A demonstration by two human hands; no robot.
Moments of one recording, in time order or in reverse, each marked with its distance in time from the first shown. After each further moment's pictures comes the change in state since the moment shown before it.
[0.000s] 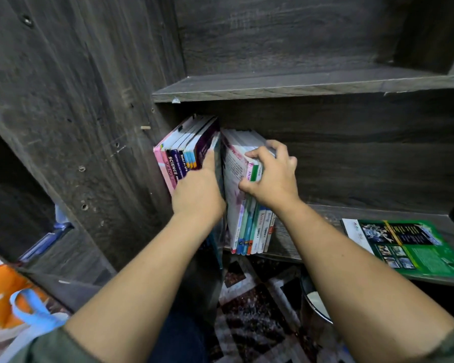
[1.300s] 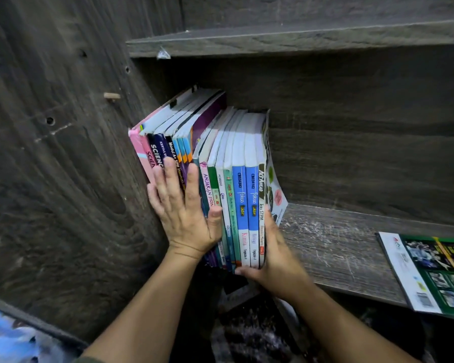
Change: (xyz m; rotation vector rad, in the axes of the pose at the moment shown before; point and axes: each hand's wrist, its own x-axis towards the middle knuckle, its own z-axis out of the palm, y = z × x) left_hand 0.051 -0.066 0.163 -0.243 0.855 0.305; right_hand -0.077 0.089 0.105 0.149 -0.477 0.135
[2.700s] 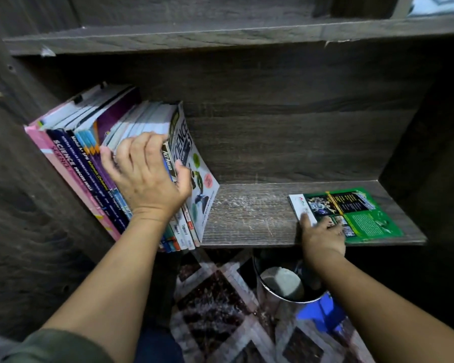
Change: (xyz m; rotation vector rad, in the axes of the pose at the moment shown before) left_hand 0.044 0.085 -0.007 0.121 -0.049 0.038; right_hand -0.091 0.095 -0.127 -0.919 -0.131 0.823
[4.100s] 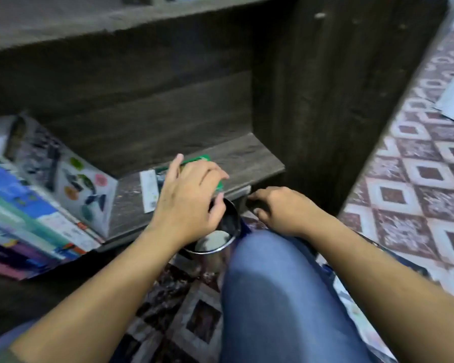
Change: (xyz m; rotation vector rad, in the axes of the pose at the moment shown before) left_hand -0.049 0.209 -0.111 -0.723 -0.544 0.690; right_hand -0.129 0.168 0.010 0.417 0.231 -0.261
